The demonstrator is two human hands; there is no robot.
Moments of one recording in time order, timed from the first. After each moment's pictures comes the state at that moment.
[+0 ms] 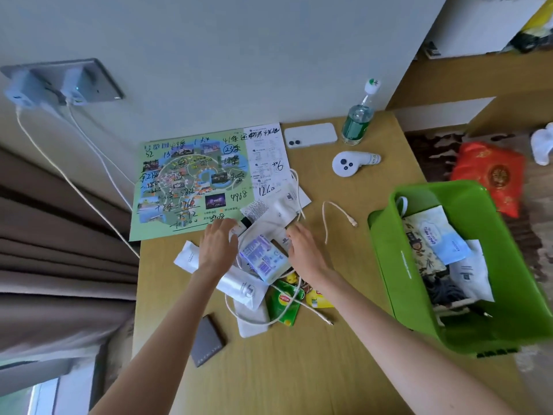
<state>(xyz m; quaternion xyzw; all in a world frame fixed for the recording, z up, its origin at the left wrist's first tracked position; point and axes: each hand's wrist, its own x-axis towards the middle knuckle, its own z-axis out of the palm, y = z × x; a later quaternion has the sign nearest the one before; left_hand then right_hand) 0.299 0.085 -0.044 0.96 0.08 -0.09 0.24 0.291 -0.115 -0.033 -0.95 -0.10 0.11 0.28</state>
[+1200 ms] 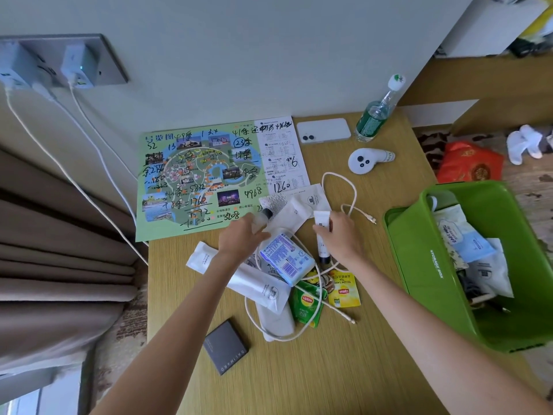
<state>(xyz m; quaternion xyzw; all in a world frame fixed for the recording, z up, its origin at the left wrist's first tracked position) 0.330 0.101 -0.057 0.94 0.05 -0.19 0.27 0.320 -0.117 -0.025 -0.95 0.11 0.12 0.26</state>
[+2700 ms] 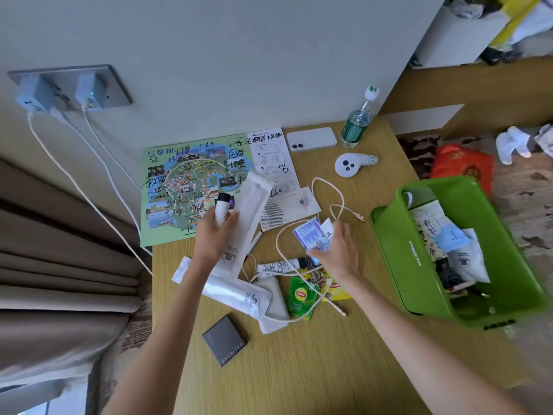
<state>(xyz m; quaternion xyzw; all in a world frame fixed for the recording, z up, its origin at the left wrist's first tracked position) 0.306 0.130 -0.007 0.81 0.15 -0.04 0.56 0.271 -0.134 -0.030 -0.97 0.11 0.06 0.18</state>
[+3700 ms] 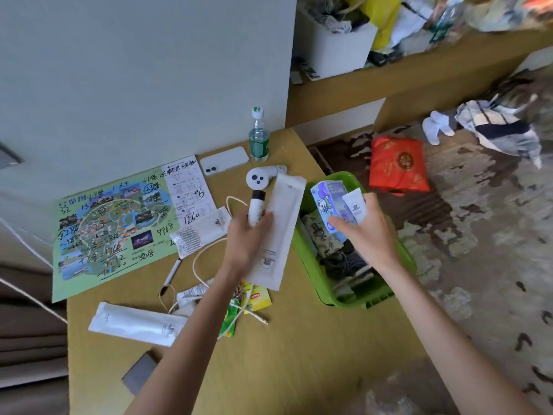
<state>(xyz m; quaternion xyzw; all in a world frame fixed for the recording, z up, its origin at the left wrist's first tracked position) 0.284 -0.120 0.080 0.78 0.04 -0.12 0.62 0.228 -0.340 0.104 -0.90 0.24 -0.08 0.36</state>
